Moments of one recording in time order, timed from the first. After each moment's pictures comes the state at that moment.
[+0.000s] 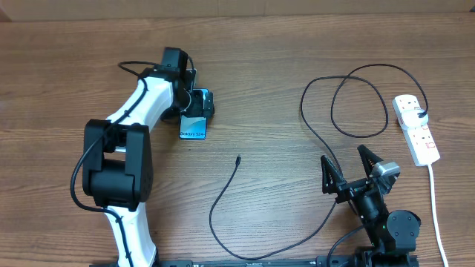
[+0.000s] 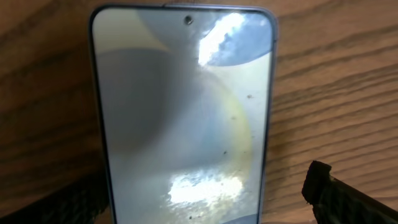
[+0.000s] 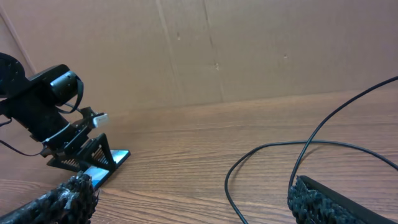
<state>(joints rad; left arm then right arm) -0.17 2.11 1.49 -0.74 0.13 -0.17 0.00 0.01 0.02 -0.01 -0.33 0.23</state>
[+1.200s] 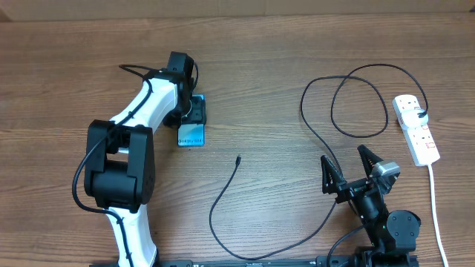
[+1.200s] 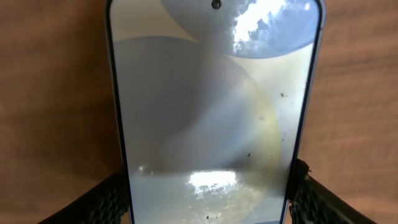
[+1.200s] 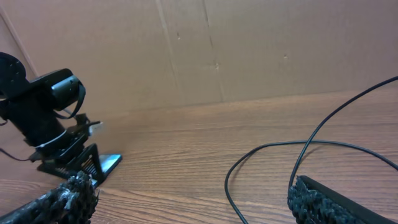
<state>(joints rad) -0.19 2.10 1.48 -0.83 0.02 -0.24 0.00 0.01 0.02 -0.01 -0.33 0.23</state>
